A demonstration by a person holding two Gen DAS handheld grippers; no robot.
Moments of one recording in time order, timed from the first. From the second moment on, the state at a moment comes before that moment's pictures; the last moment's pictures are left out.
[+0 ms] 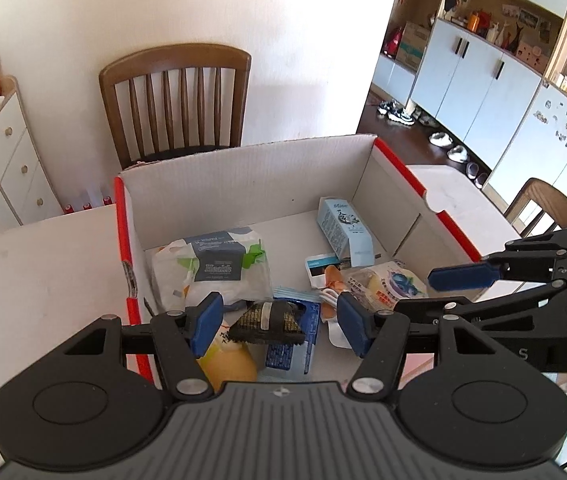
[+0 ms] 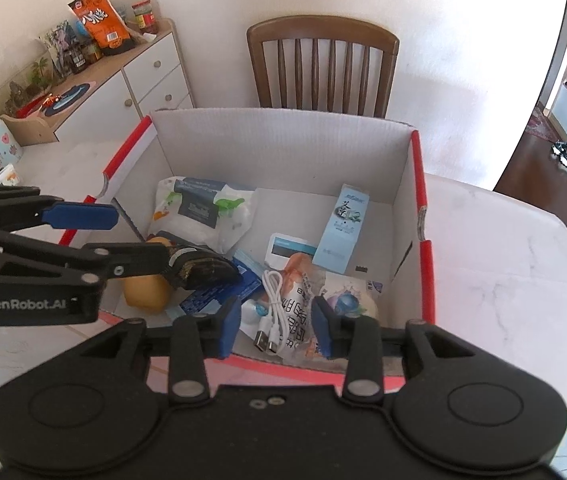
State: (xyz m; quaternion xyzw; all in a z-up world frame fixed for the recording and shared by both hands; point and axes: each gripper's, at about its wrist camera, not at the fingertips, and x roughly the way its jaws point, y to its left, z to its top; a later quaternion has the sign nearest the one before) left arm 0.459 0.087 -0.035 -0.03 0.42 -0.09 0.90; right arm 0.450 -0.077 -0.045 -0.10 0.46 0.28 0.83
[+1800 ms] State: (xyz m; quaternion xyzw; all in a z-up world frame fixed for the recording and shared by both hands) left arm 0.277 0.041 -0.063 -0.02 0.37 -0.13 0.92; right arm 0.244 -0.158 -0.083 -0.06 0.47 0.24 0.85
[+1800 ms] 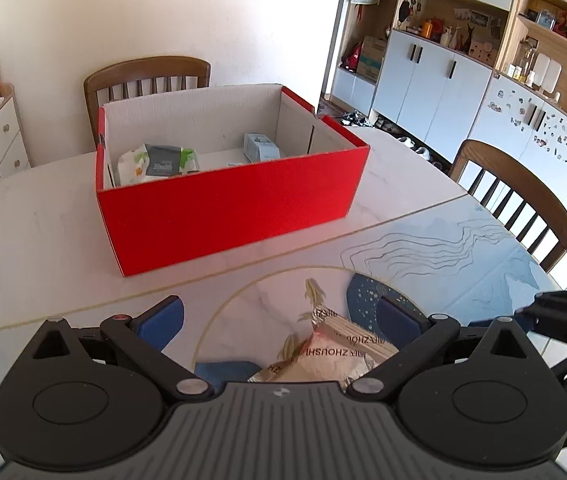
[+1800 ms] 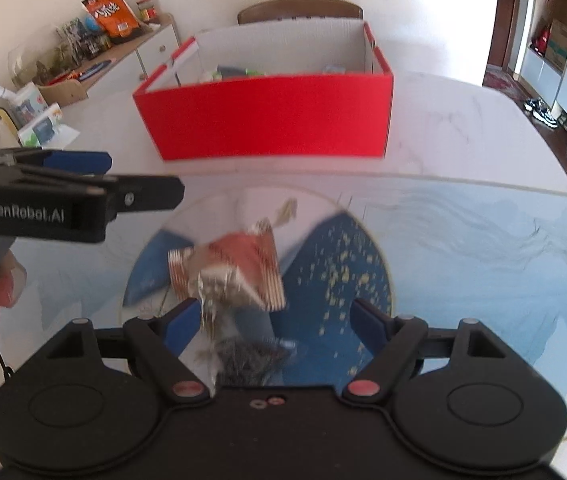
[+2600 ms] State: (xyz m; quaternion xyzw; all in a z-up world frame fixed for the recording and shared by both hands) left arm 0.282 0.007 -0.103 0.05 0.40 -0.19 0.90; right arm 0.225 -0.134 -0.129 -0.08 0.50 0.23 0.83
